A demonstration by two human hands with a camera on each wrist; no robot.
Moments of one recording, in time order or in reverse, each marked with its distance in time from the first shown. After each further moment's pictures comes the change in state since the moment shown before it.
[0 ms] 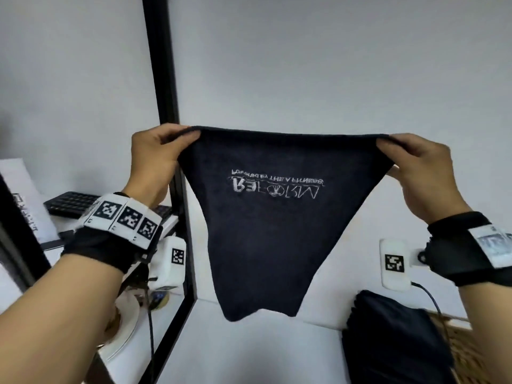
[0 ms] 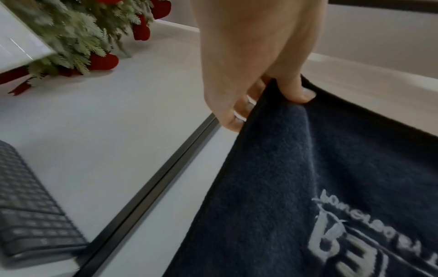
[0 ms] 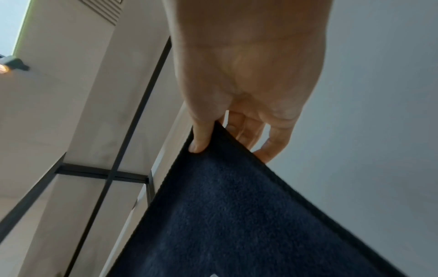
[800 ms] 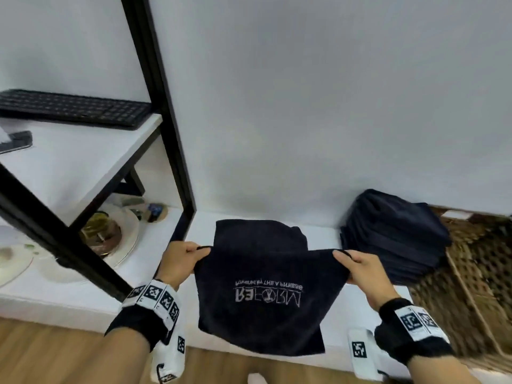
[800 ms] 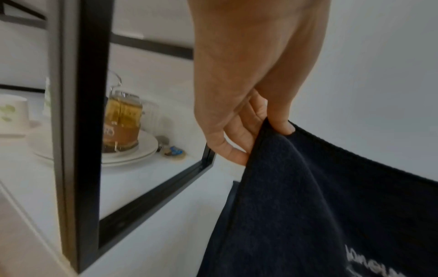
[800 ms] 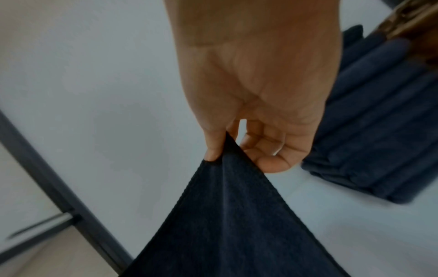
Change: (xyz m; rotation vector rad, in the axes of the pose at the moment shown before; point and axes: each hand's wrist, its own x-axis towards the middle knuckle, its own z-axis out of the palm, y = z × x) left_hand -0.266 -0.262 -0.108 0.506 -0.347 -0.912; right_hand -0.310 0.230 -0.004 -0.169 -0.165 0.952
